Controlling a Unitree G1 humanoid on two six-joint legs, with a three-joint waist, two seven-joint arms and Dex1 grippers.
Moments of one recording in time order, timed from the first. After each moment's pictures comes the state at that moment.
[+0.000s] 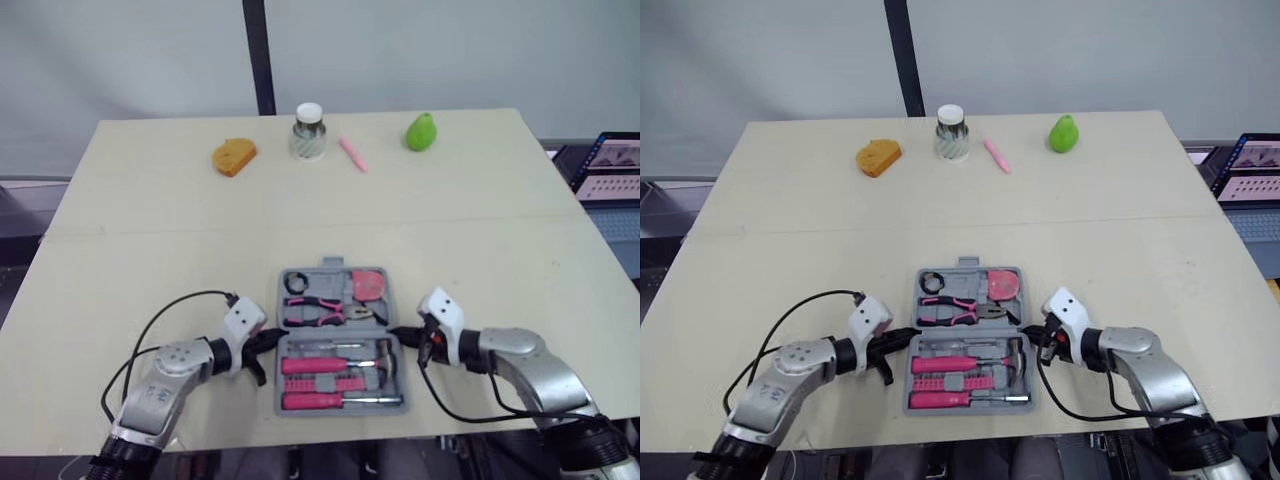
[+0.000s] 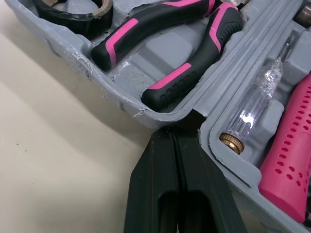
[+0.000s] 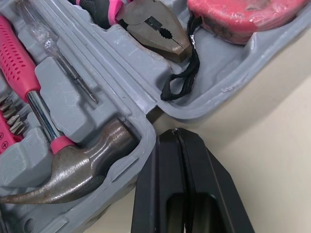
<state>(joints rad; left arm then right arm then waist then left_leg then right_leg) -0.03 0.49 -0.13 -0.20 -0.19 0.50 -0.65 -0.13 -0.62 0.13 -0.15 0.26 0.57 0.88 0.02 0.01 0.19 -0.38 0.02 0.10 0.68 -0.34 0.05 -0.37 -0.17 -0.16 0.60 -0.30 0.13</state>
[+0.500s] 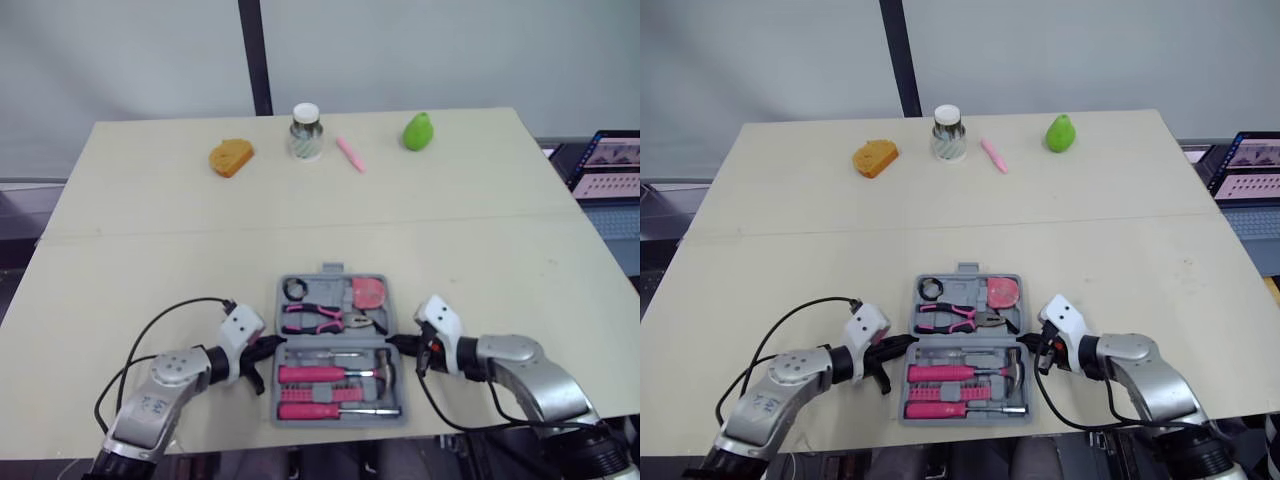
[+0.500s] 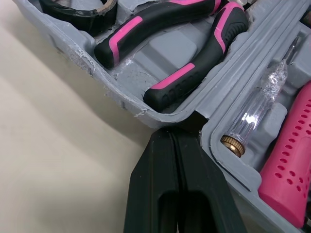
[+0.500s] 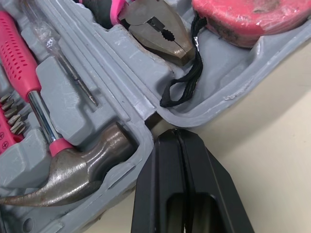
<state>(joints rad) 0.04 0.50 -0.12 -0.29 -0.19 0.55 -0.63 -0.10 -0.62 0.15 -0.18 0.26 0.59 0.88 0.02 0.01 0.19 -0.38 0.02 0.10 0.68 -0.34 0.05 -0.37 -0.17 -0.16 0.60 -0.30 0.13</state>
